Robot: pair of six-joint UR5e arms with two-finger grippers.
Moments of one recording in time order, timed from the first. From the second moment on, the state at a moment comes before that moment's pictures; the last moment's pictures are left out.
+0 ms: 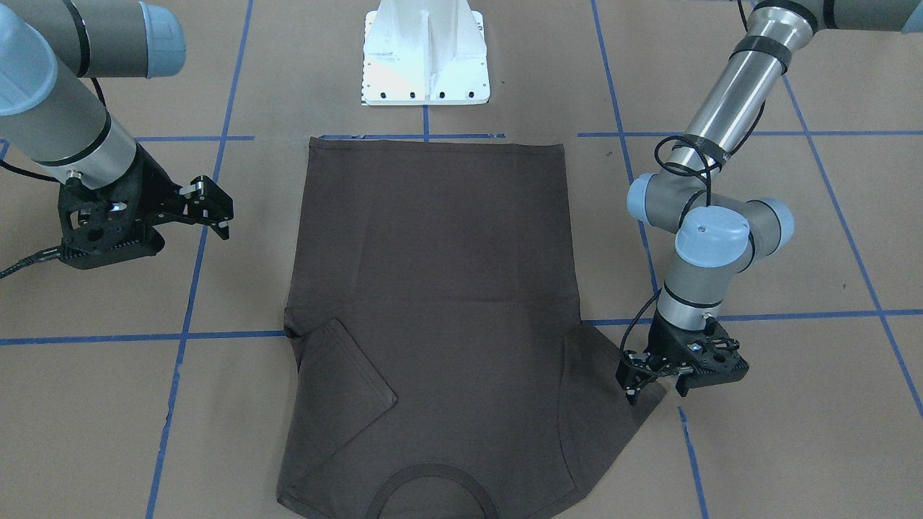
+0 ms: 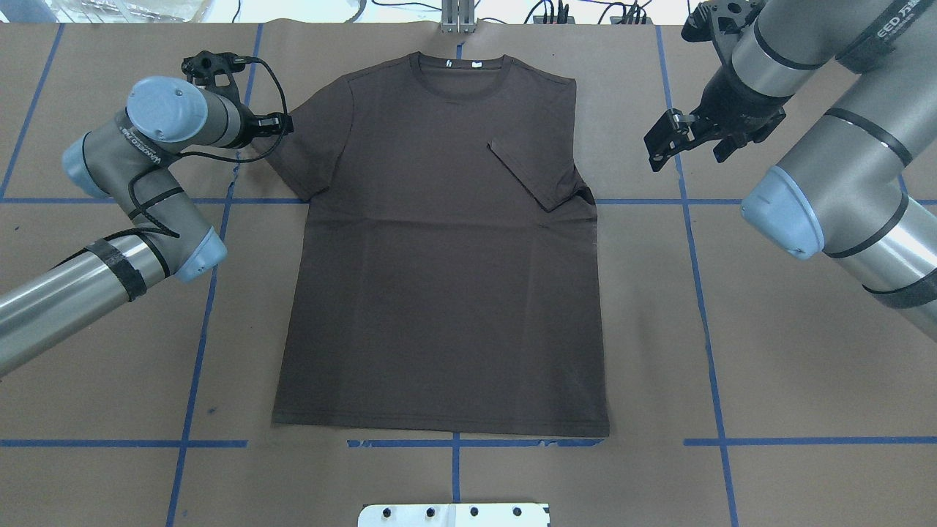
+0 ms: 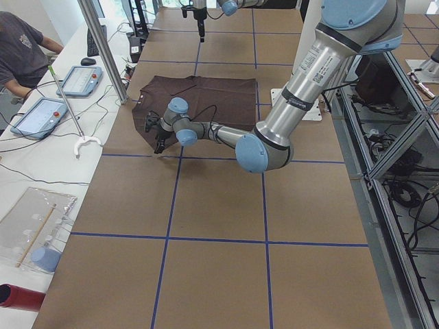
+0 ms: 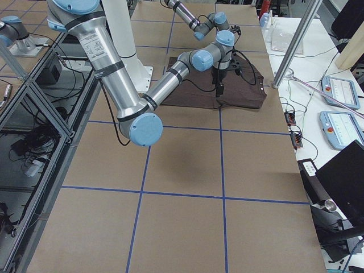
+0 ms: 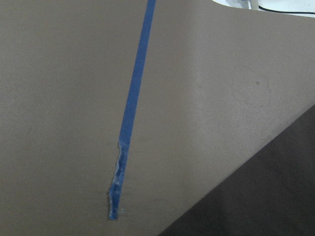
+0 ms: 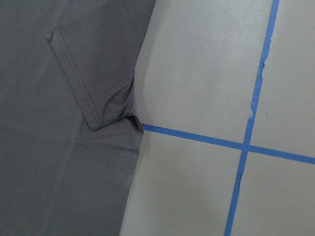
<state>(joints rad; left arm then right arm) -0.84 -2.19 -1.06 -2.38 -1.68 -1.14 0.97 -1.08 1.85 -1.77 2.22 0.62</state>
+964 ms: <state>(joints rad) -0.84 -2.19 -1.06 -2.38 -1.68 -1.14 0.97 -1.07 1.85 -1.77 2.23 0.62</state>
